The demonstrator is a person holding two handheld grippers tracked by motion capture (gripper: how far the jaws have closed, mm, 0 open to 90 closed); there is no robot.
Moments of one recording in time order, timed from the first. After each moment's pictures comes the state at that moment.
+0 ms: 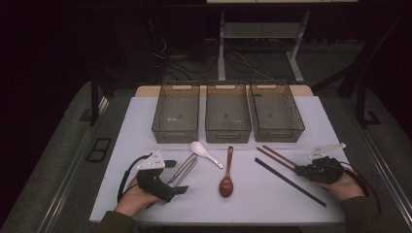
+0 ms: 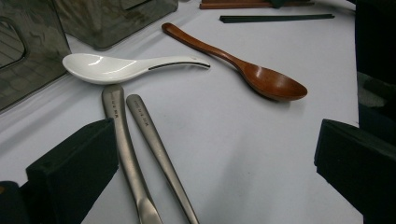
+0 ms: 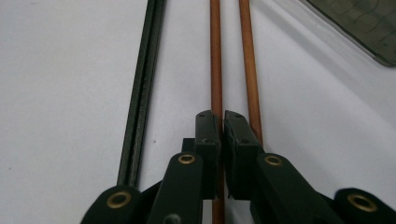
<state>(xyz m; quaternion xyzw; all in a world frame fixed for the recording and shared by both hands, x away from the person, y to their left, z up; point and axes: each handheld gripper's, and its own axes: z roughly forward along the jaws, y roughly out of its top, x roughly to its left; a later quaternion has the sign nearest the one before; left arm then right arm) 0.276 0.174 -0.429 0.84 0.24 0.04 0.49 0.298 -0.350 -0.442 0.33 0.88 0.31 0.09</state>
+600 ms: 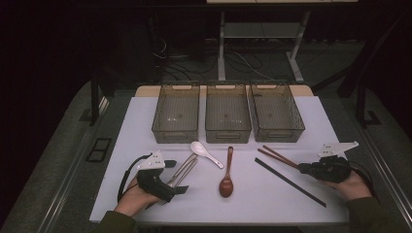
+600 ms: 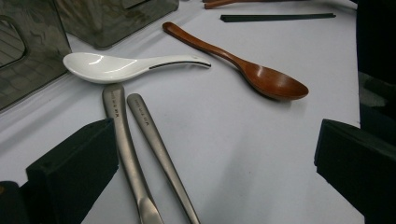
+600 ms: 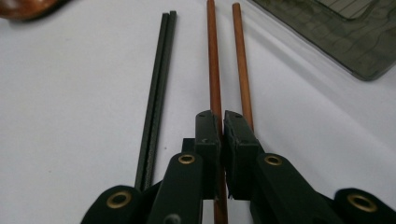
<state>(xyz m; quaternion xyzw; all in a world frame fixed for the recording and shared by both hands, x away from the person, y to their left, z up) 0.276 0.174 -0.429 0.84 0.24 0.04 0.48 0.293 -0.363 -0.427 0.34 0.87 0.36 0.08</state>
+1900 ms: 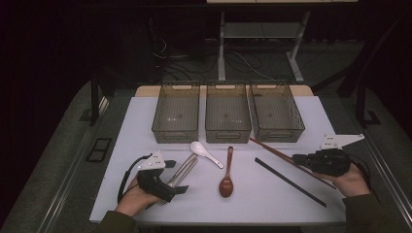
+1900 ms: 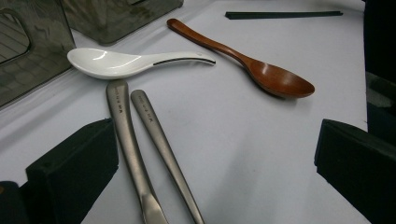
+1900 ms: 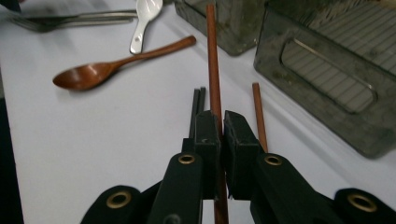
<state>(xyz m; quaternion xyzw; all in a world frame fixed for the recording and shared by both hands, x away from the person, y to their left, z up) 0.276 0.174 -0.432 0.84 0.25 0.05 0.48 0.293 -0.343 -0.389 0.31 0.84 0.43 0.09</state>
